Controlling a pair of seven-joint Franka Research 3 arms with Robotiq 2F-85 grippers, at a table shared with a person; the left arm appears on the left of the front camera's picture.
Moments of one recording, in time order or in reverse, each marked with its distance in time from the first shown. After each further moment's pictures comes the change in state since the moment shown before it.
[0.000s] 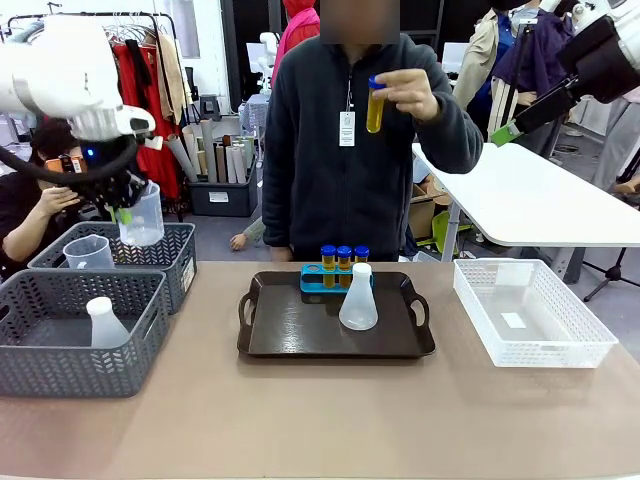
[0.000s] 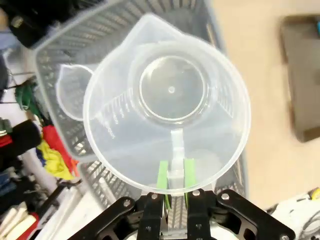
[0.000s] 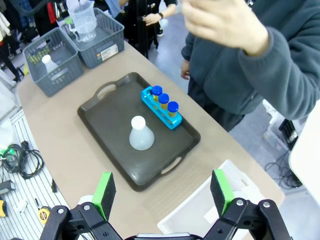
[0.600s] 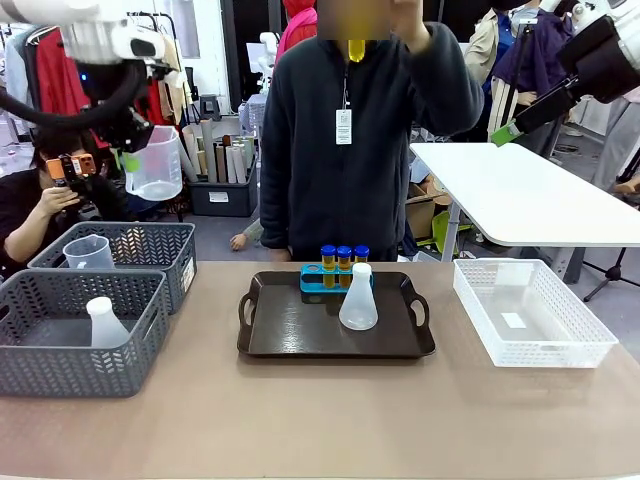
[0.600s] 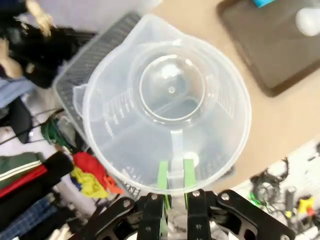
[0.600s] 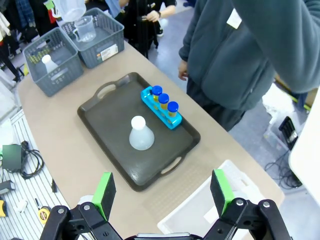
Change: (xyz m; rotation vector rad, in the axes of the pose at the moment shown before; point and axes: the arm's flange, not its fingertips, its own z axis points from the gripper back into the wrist) left arm -0.033 -0.067 0.129 0.024 -0.057 -0.285; right arm 0.000 0.000 0.000 0.000 0.000 0.000
